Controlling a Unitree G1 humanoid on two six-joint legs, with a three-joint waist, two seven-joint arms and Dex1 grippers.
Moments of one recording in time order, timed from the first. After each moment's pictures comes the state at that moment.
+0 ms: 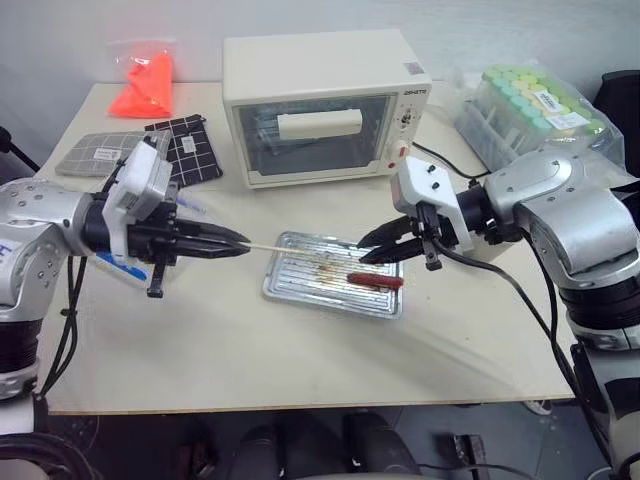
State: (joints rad) left arm -0.66 0.97 0.06 -0.10 -0.65 0.60 -1.32; right arm -0.94 -0.76 0.27 -0.23 0.30 0.85 1.33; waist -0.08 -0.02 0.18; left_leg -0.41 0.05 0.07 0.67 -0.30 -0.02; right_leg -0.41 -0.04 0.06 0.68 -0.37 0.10
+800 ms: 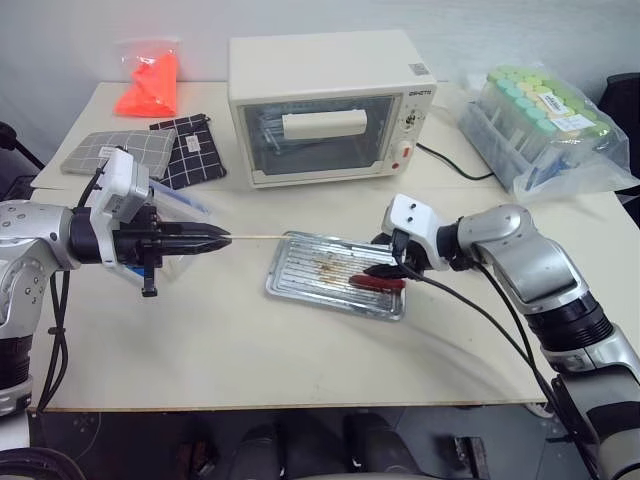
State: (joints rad) left arm -0.49 0.98 0.22 -0.16 -0.64 0.64 -1.20; right arm -0.74 -0.69 0.33 -0.08 0.14 0.74 1.06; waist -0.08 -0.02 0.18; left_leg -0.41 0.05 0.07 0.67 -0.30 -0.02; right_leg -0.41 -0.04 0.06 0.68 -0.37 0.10
